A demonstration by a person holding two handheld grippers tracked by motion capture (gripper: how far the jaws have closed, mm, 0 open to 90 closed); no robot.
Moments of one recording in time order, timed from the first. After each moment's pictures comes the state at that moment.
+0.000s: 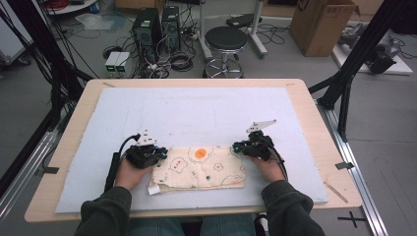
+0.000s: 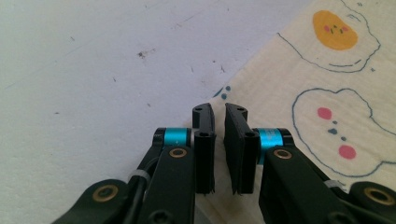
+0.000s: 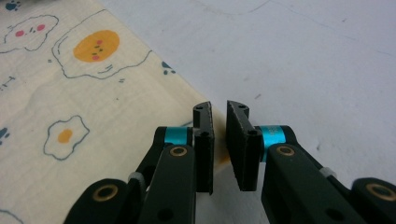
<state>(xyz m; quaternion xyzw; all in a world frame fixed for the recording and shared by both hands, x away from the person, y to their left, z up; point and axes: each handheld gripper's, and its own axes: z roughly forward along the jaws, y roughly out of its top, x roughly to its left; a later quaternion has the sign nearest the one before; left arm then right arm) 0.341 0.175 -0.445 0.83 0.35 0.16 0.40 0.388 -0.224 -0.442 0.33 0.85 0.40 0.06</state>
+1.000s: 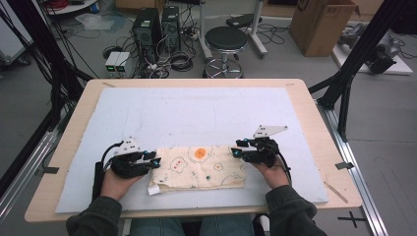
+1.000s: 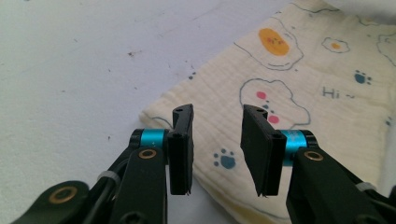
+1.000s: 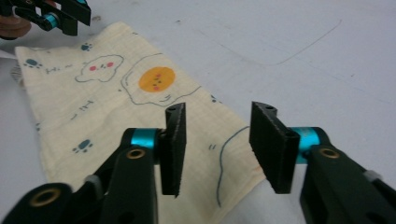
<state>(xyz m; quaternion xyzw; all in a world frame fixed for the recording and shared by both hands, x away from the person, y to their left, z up) 0.299 0.206 -0.428 0.80 0.34 0.14 0.46 0.354 -0.228 -0.418 0.28 0.82 0.48 0.08</state>
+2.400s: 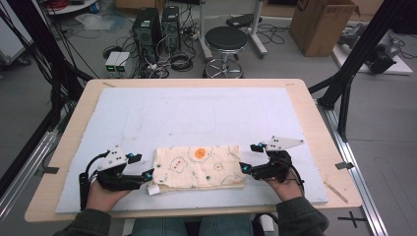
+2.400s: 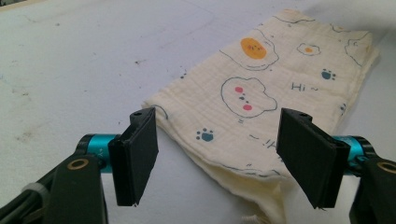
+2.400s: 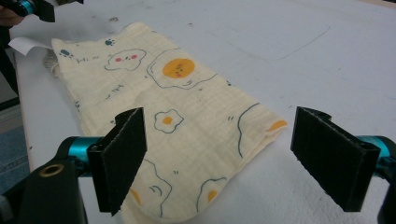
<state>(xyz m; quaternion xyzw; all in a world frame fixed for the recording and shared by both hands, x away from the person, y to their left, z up) 0.261 0.219 -0.412 0.79 0.34 0.18 0.48 0.310 -0.250 -0.409 0.28 0.82 0.49 0.11</state>
